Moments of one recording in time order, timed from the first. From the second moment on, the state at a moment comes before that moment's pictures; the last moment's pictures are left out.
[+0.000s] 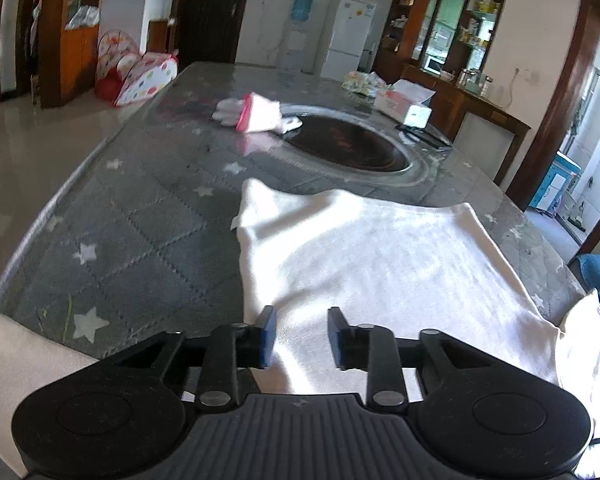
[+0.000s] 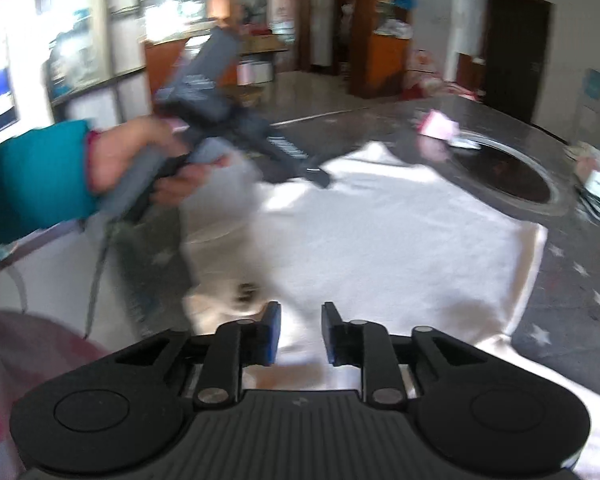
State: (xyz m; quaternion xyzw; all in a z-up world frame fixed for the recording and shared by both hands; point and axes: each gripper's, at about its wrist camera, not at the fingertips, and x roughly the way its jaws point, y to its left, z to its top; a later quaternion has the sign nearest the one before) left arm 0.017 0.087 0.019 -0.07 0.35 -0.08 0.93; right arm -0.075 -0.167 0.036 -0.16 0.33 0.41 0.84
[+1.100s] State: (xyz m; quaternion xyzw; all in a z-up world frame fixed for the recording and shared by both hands) left arm 0.146 0.098 0.002 -0.08 0.36 0.00 0.93; right arm -0.047 -0.186 0.005 -0.10 0.37 0.37 0.85
